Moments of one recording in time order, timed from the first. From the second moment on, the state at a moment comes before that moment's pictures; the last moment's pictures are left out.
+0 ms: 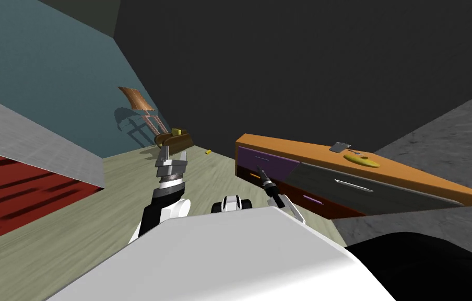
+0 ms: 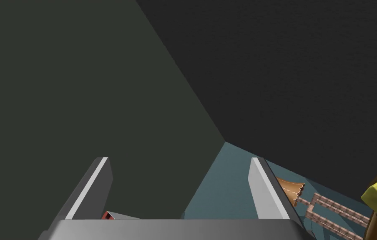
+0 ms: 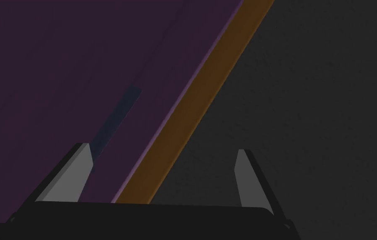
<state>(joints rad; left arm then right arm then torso) 0.51 0.02 -0.04 -2.36 0.04 -0.41 0.01 0.47 -0.27 0.06 -1.90 0.32 -0.08 0.01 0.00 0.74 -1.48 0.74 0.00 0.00</state>
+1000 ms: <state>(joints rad) 0.52 0.02 -0.04 -2.36 0.04 -0.41 0.01 0.50 -0.36 0.10 -1.67 0.58 0.22 0.04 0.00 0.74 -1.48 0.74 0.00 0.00</state>
